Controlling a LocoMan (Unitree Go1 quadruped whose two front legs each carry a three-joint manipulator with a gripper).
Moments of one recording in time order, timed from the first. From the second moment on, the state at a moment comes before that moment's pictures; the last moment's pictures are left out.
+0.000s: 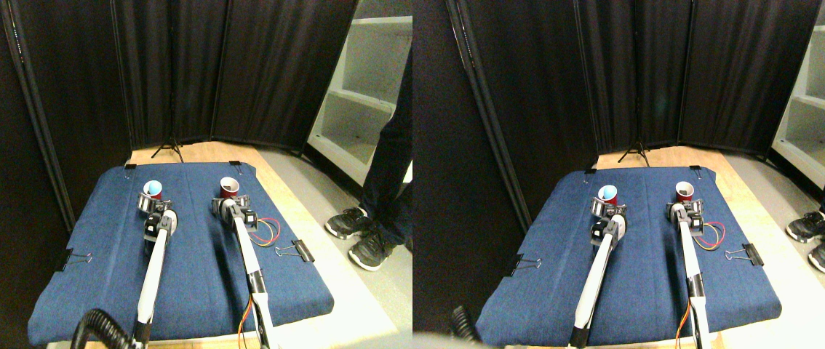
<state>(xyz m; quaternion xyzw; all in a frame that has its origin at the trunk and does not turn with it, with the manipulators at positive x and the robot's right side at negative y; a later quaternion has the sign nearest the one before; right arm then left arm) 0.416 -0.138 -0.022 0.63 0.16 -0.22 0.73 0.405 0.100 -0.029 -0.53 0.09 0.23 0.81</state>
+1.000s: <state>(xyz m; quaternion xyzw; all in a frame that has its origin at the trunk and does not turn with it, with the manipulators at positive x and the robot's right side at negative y) 0.362 -0.140 -0.009 0.62 0.12 -0.16 0.75 0.342 0.111 -0.028 -0.58 0.08 0.19 0.79</state>
